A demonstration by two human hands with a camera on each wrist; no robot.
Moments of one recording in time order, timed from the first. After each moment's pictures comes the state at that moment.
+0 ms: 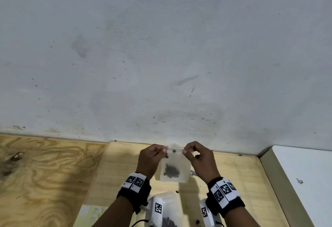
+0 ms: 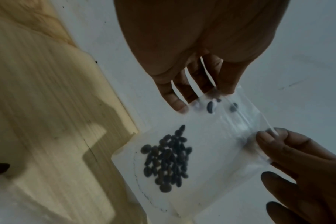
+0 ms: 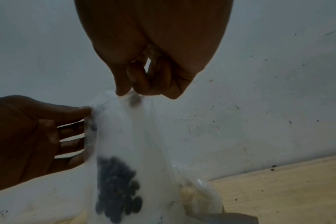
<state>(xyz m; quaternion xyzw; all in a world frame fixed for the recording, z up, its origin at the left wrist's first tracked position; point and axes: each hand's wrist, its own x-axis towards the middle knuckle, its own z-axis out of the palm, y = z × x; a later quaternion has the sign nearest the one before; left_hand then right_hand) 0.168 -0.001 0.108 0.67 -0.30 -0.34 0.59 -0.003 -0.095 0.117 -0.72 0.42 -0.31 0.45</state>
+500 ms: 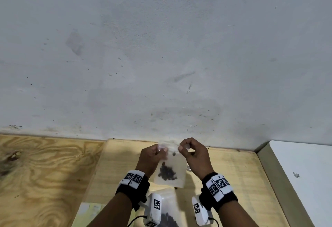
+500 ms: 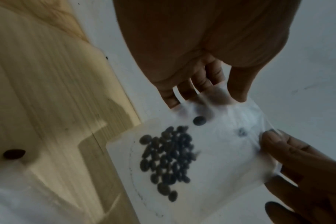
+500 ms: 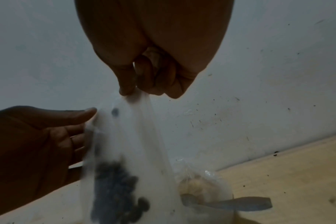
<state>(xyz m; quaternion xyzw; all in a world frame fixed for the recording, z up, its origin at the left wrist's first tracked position) 0.165 0.000 0.101 0.66 -0.30 -0.40 0.56 0.006 -0.089 0.116 -0.68 0.42 -0.34 0.49</state>
